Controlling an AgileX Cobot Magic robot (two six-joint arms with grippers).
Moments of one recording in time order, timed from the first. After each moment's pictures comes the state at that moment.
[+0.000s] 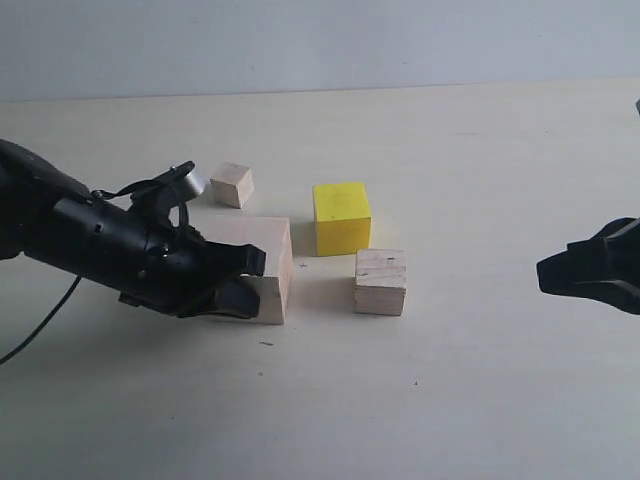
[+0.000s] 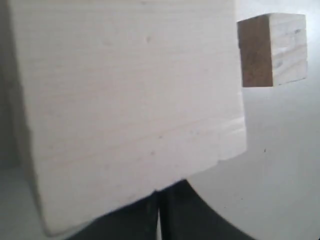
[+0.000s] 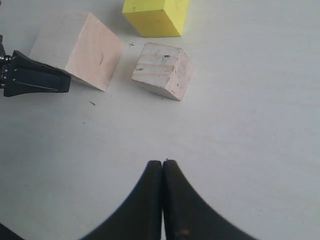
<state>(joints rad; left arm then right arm) -0.48 1.80 -0.78 -1.29 0.54 0.86 0.10 0.98 -0.51 0.76 0.78 -0.55</state>
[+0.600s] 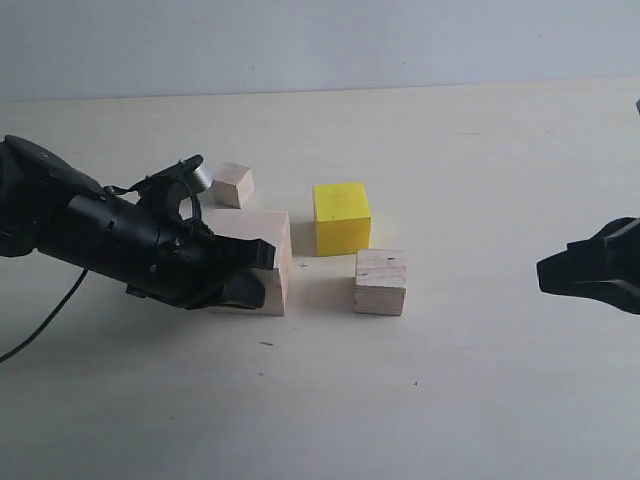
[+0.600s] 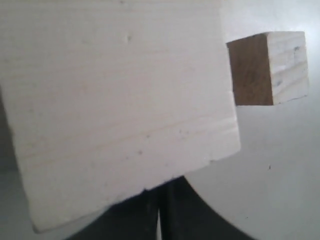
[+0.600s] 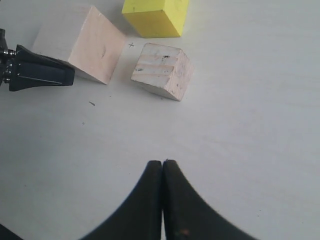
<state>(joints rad) -0.49 1.81 -0.80 -1.31 0.49 0.86 0.10 0.98 -0.51 0.76 0.78 -0.55</state>
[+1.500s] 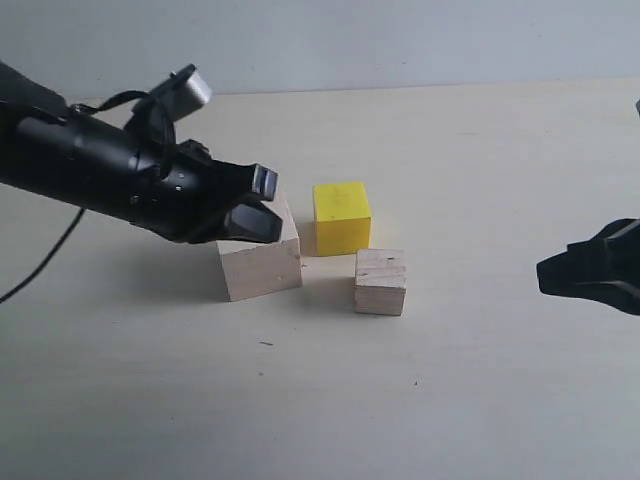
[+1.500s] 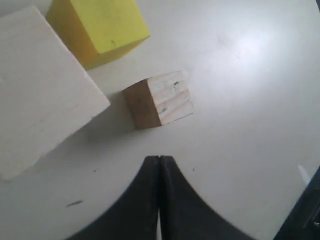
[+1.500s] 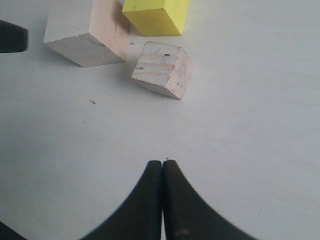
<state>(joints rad) -0.49 1.62 -0.89 -1.14 0.59 0.73 0.10 0.98 -0.51 0.76 0.78 -0.55</state>
